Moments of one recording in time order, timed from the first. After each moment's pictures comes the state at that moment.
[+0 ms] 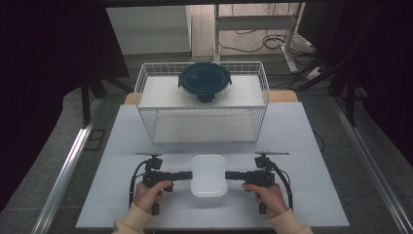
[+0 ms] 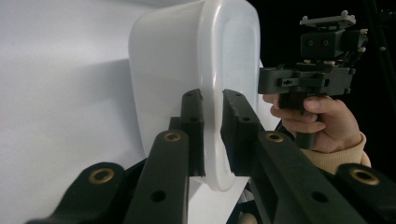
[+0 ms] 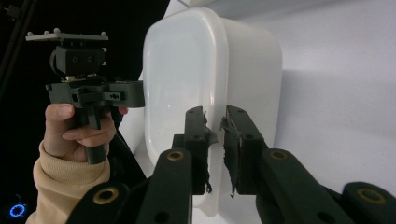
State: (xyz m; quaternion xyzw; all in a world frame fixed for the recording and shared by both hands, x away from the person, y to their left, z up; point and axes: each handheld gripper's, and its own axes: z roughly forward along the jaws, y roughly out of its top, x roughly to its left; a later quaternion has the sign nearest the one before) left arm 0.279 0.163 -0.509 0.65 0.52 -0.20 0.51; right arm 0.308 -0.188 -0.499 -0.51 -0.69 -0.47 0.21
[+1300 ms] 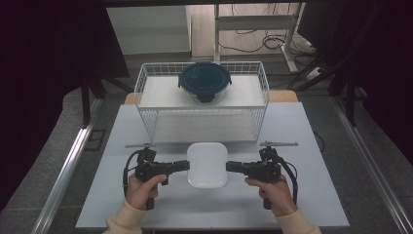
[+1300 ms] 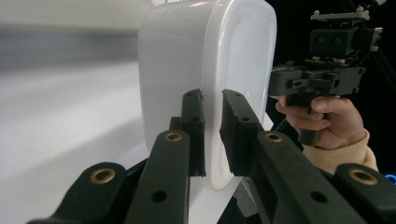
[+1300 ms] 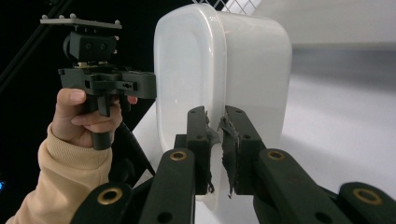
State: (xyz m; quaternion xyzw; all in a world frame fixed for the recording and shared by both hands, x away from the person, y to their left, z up) left arm 0.269 0.166 -0.448 0.67 0.47 -0.12 0.55; right arm 0.295 -0.185 -0.436 -0.43 -0.72 -0.53 0.14
